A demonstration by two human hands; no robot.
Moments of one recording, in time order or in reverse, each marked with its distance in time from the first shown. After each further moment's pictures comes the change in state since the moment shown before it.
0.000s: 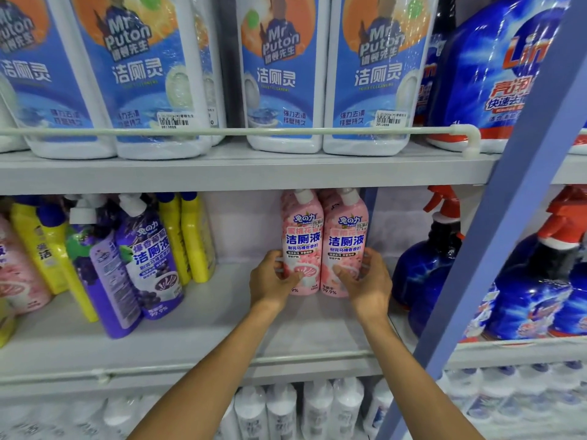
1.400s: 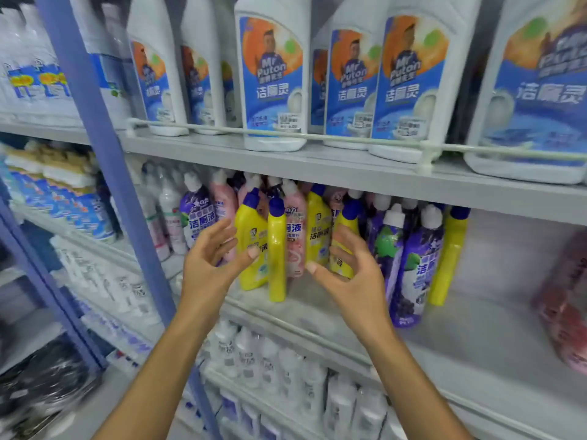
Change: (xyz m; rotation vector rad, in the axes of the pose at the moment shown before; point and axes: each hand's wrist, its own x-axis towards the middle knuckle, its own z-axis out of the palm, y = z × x) left_hand -0.105 -0.039 -0.512 -0.272 0.571 0.080; right_hand -0.269 -0.256 0.288 0.572 -0.781 -0.276
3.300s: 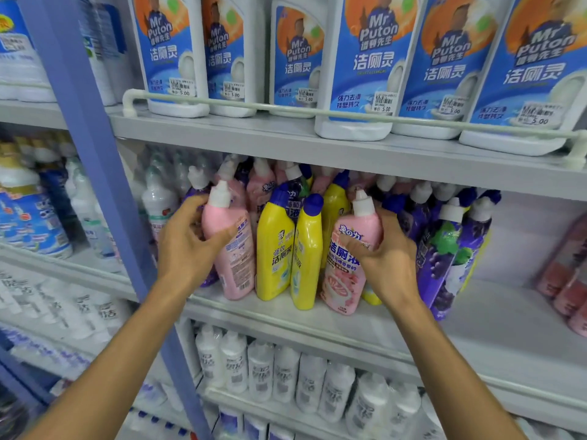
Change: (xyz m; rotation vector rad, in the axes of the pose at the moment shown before) left_hand 0.133 -0.030 -0.090 0.351 -0.101 0.162; right_hand 0.056 0.006 0.062 -0.604 0.313 -0.036
